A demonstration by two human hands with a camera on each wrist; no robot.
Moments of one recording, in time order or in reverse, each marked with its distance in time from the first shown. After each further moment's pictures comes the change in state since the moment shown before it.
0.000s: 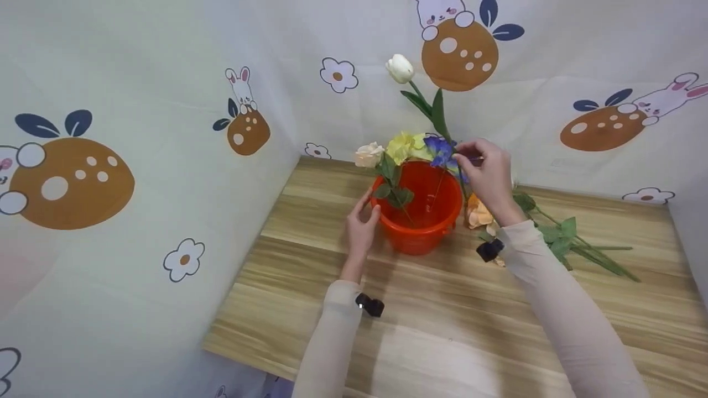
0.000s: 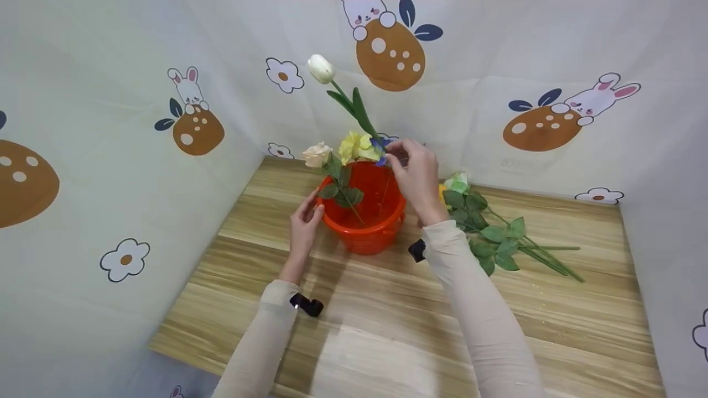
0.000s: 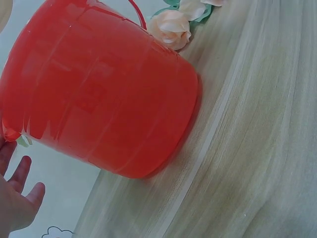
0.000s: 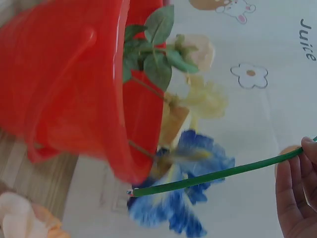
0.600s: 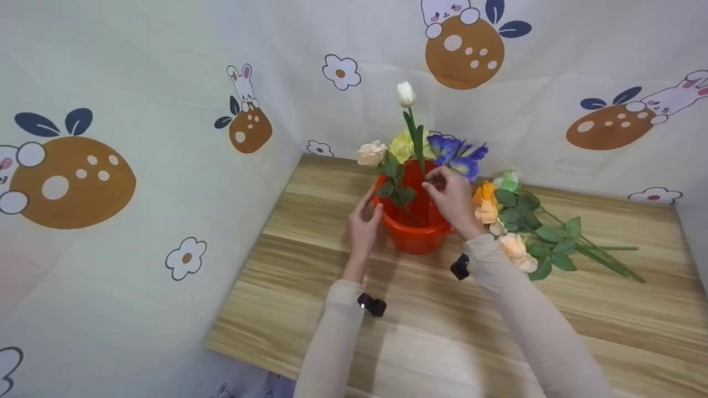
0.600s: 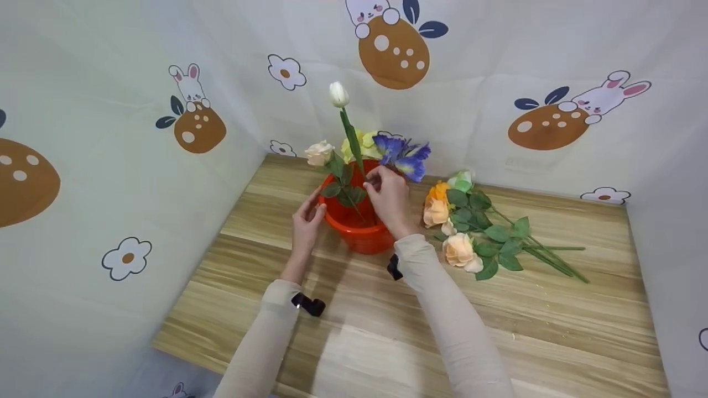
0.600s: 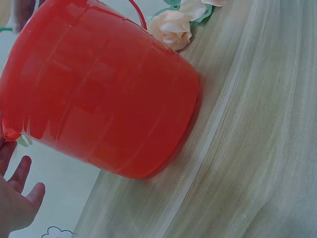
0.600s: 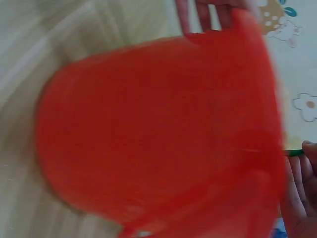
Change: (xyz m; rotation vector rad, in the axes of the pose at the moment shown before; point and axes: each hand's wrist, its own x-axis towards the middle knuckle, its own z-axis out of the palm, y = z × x) left_hand 0.000 0.002 0.000 -0.004 0.000 0.004; right_hand -0.030 0.029 0.072 -0.013 -0.140 0.127
